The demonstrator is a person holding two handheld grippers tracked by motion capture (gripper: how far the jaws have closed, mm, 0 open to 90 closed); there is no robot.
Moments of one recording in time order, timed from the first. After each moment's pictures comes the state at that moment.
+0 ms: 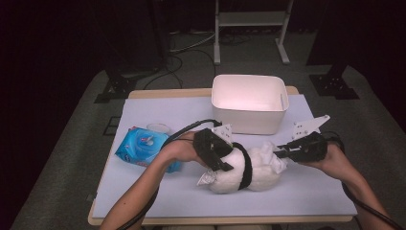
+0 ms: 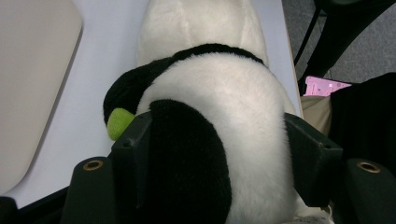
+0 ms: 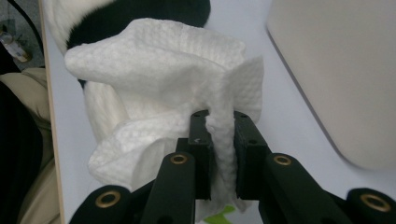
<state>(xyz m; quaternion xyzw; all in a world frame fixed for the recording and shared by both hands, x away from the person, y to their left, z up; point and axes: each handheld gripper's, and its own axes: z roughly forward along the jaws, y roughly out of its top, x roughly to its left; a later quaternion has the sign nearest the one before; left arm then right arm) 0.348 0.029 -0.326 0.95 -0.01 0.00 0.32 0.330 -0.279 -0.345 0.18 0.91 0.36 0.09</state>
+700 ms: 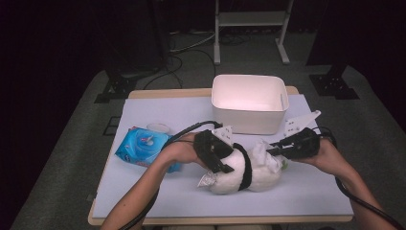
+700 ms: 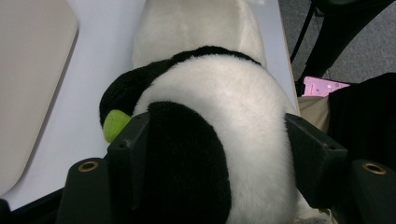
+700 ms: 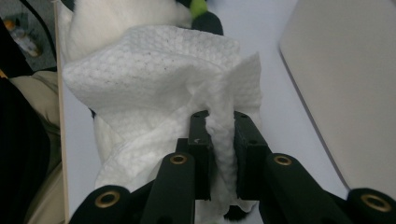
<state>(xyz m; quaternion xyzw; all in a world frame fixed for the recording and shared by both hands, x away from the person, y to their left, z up) 0.344 0.026 -0.326 0.95 -0.01 0.00 0.32 0.337 -0.253 -0.331 0.15 0.92 0.36 0.08</state>
